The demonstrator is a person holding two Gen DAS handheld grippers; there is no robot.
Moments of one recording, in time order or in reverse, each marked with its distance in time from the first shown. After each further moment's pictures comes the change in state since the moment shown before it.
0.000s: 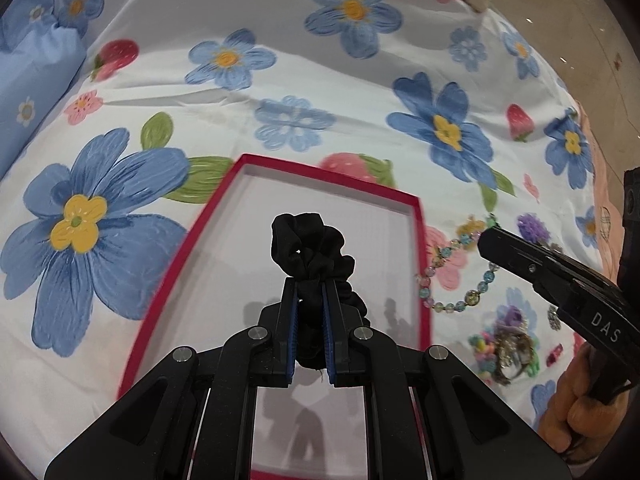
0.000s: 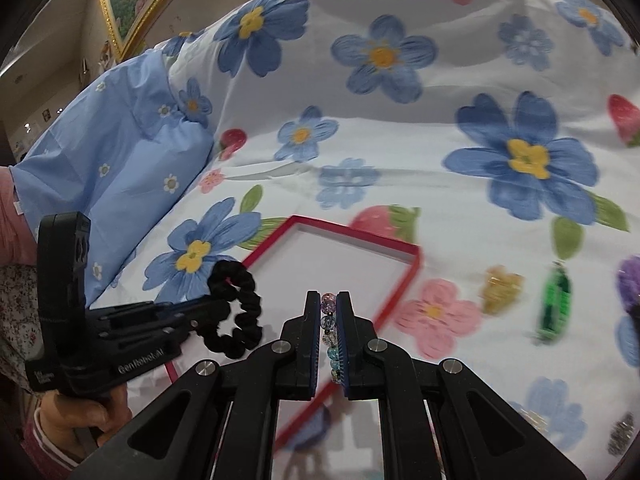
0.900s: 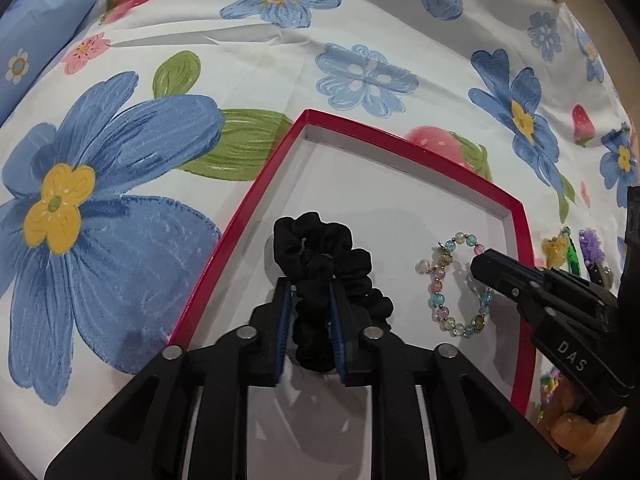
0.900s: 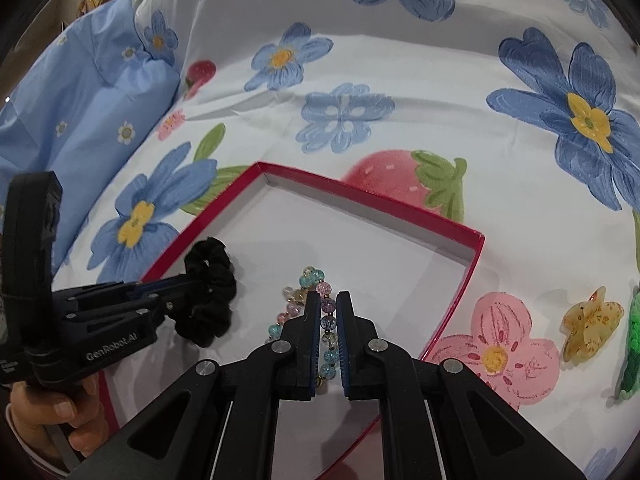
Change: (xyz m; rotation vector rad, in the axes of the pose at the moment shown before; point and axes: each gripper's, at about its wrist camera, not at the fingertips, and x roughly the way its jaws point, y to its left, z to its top) left arm 0.081 0.047 0.014 -0.081 0.132 0.080; right arm 0.125 -0.015 0.003 -0.033 0.204 -0.059
